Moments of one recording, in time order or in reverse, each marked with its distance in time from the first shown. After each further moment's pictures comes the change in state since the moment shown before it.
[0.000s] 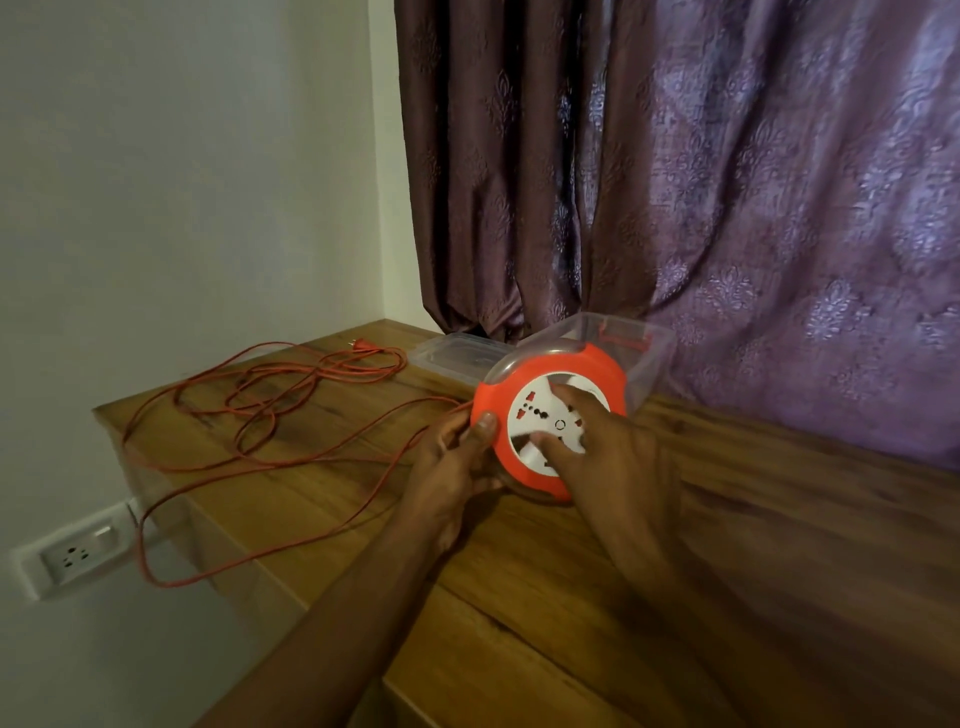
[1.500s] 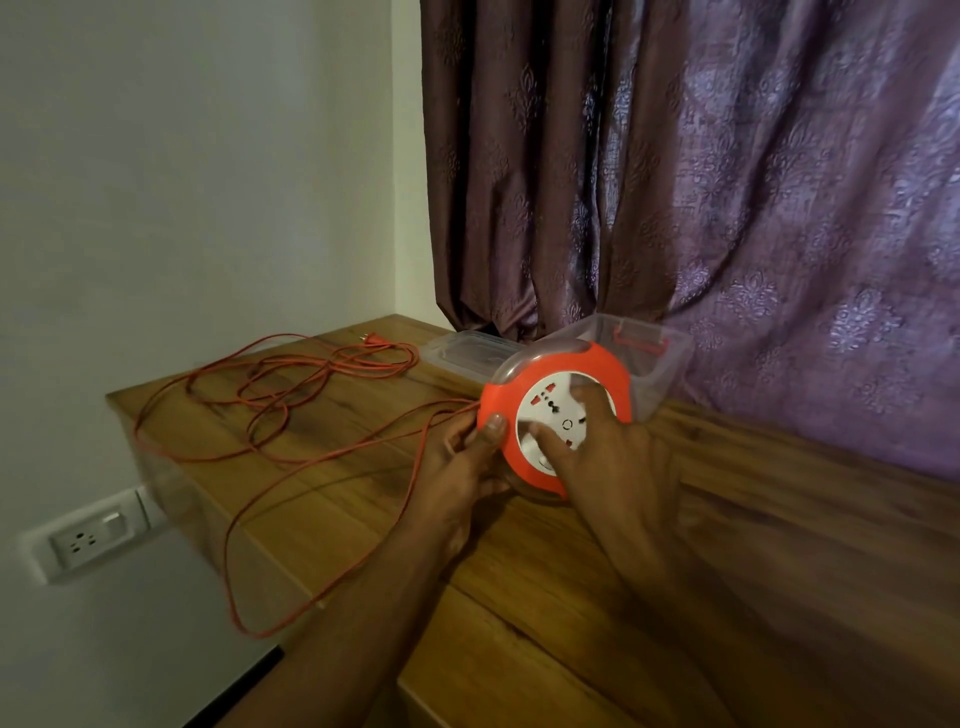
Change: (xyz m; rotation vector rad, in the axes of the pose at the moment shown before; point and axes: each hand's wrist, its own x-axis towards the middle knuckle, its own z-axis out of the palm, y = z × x) left_hand -0.003 -0.002 -0.008 -0.022 -0.011 0.046; right_hand 0.005 -0.011 0.016 -0.148 0.036 -0.022
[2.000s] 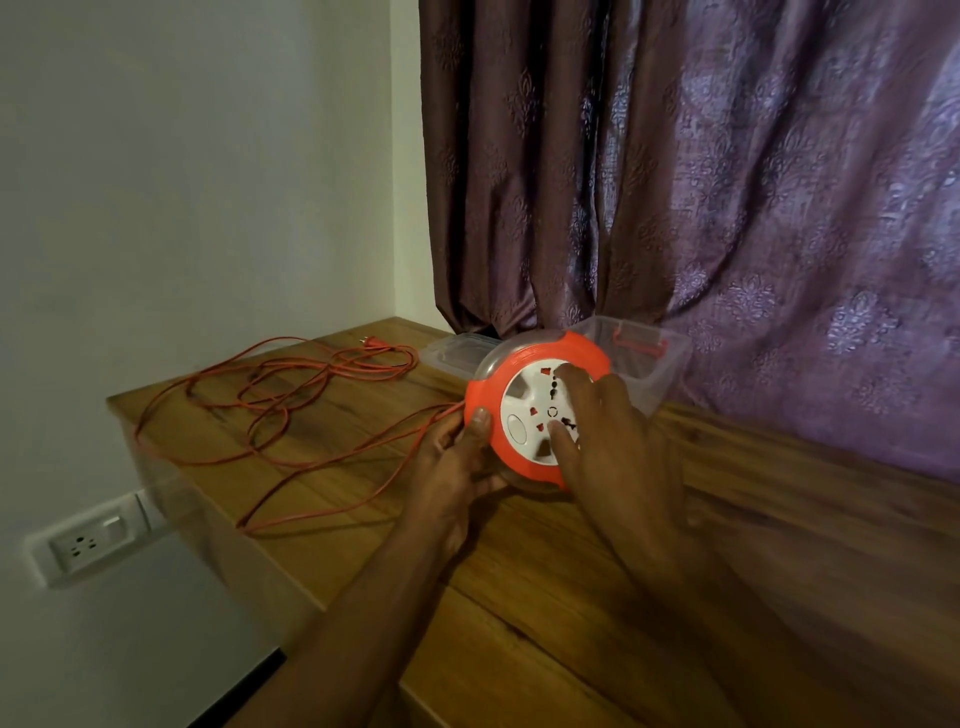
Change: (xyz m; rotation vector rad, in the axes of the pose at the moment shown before) left_hand 0.006 -0.002 -0.002 -0.111 0.090 -0.032; right_hand 0.004 -0.003 -0.014 -0.030 0.021 -0.233
